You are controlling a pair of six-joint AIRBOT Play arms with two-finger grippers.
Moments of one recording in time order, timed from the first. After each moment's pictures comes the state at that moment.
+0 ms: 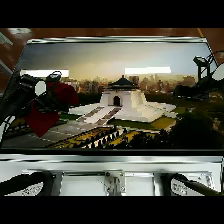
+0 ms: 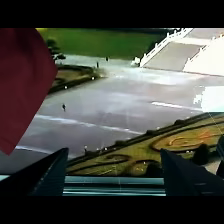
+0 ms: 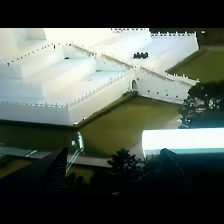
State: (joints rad) left arm -0.31 -1.30 1.24 1.68 -1.40 -1.79; right arm -0.14 -1.31 1.37 -1.44 1.34 1.45
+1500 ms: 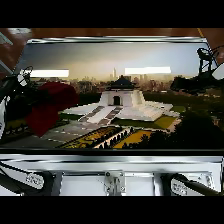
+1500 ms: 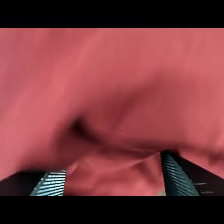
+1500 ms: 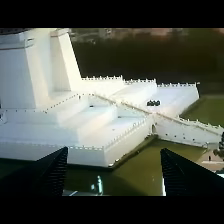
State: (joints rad) left arm 0.19 -1.74 1.45 1.52 -1.04 -1.79; right arm -0.14 -1.31 1.37 -1.34 1.16 1.45
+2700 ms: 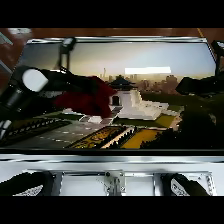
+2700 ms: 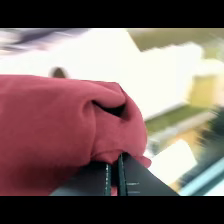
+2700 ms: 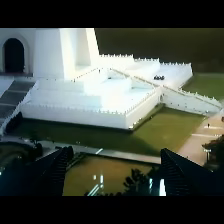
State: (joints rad) left arm -0.57 -1.28 1.42 1.21 -0.91 -1.61; right arm -0.14 -1.07 1.37 -1.32 1.37 1.43
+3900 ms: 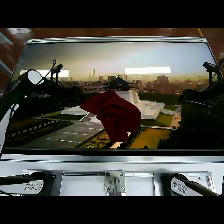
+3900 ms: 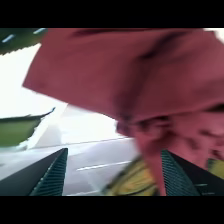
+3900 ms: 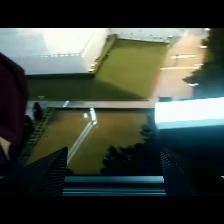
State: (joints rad) left arm -0.15 -1.48 1.31 1.08 -1.11 -1.59; right arm -0.25 -1.28 1.37 -1.35 1.50 1.42
